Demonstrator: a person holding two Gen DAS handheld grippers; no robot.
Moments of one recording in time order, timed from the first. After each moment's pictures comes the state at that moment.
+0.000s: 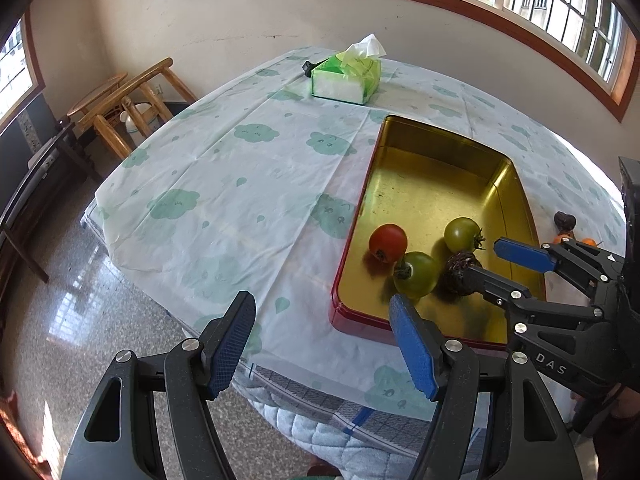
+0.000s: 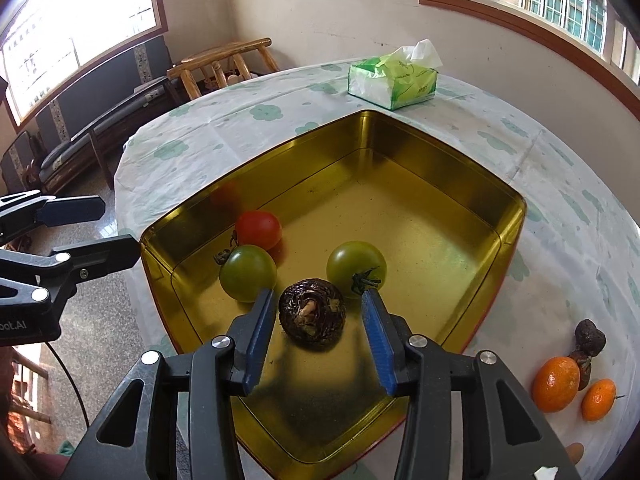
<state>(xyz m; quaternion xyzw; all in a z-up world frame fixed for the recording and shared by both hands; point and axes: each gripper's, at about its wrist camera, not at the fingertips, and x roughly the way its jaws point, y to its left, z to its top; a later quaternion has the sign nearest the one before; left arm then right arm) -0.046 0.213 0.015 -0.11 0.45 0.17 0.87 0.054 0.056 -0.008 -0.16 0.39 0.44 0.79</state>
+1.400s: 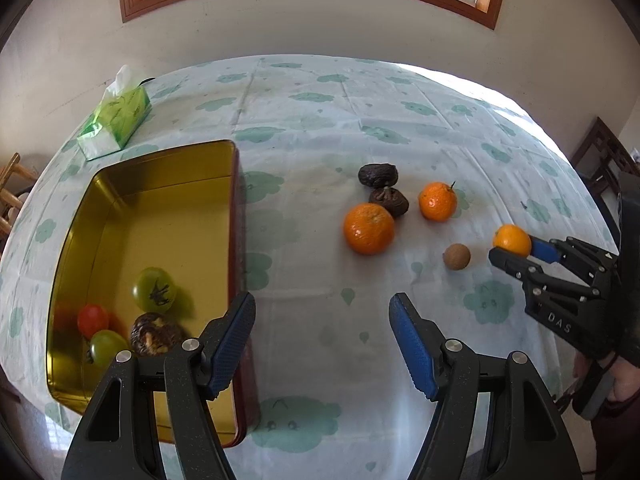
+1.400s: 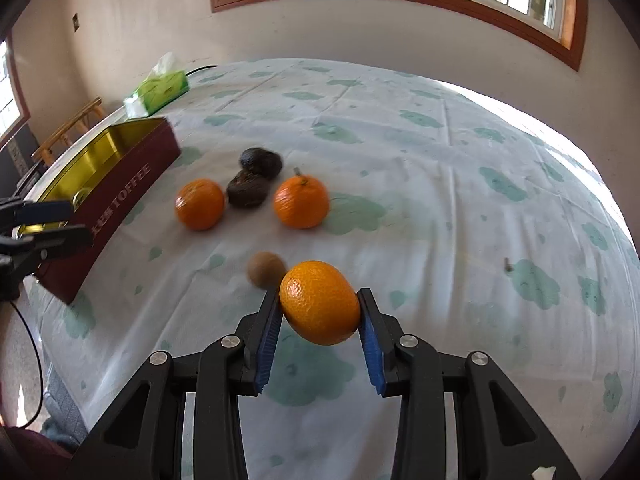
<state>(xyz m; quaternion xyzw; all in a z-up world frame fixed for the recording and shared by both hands) 0.066 0.014 0.008 -0.02 0.47 -0.05 0.88 0.108 -0.209 -0.034 -0.06 0.43 0.18 0.88</state>
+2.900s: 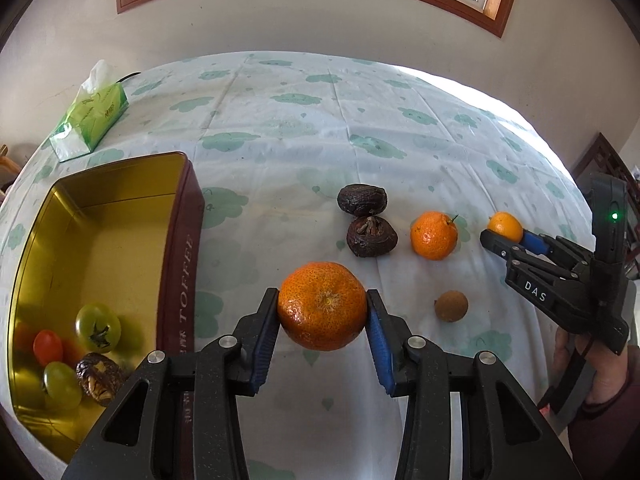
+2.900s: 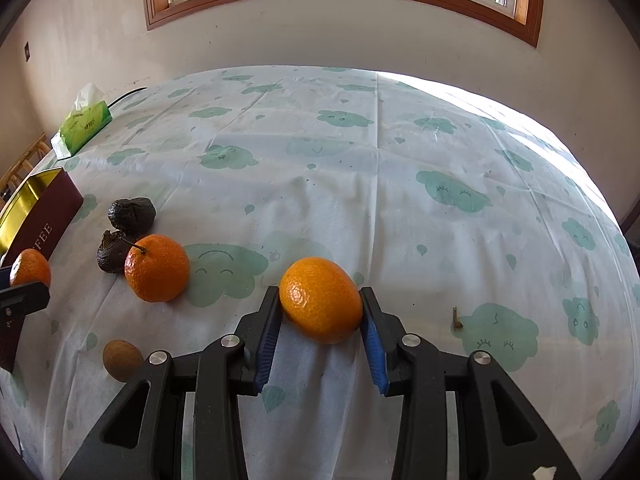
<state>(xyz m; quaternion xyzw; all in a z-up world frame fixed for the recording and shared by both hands) 0.106 -0.003 -0.008 -0.05 0.47 -0.05 0.88 0.173 -0.234 -0.062 -0.04 0.44 0.12 0.89</state>
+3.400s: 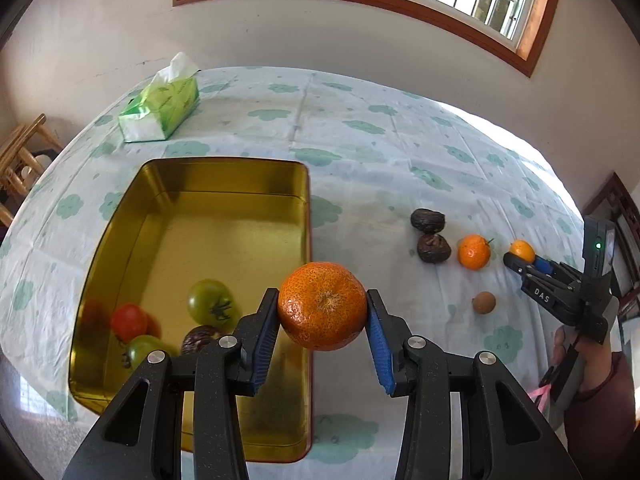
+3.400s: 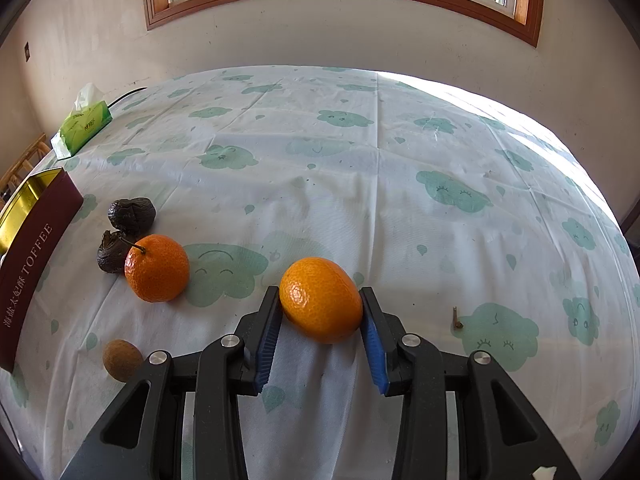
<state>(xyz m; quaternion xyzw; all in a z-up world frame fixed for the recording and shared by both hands) 0.062 0.079 0.024 -0.09 0.45 0.01 0.89 0.173 -0.234 -0.062 -0.04 0.44 0.12 0.89</state>
